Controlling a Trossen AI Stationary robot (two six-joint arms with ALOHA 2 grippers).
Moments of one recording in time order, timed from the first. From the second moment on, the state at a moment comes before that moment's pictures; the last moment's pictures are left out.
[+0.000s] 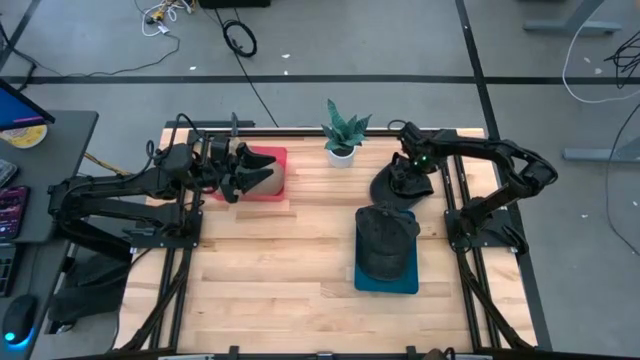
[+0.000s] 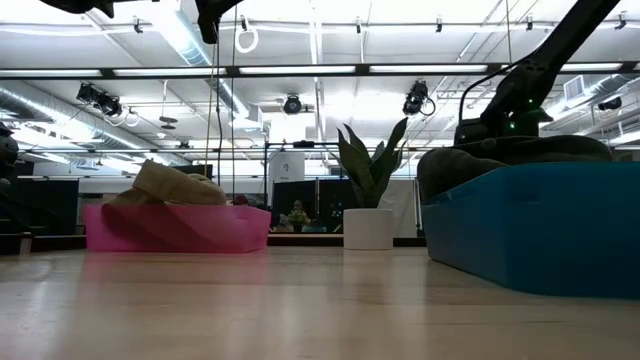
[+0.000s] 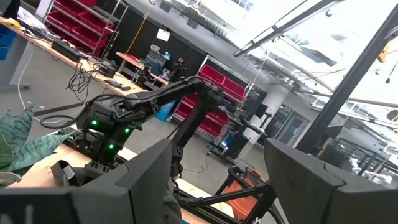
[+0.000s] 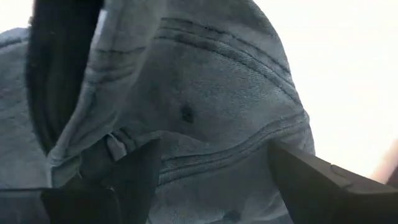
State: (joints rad) left arm 0.13 0.84 0.74 0.33 0.02 -0.56; right arm -0.86 1.49 0.75 -0.70 0.01 0.38
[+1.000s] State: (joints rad) left arm 0.13 0.84 0.74 0.33 0.02 -0.56; right arm -0.82 1.49 0.70 -0.61 -0.04 0.35
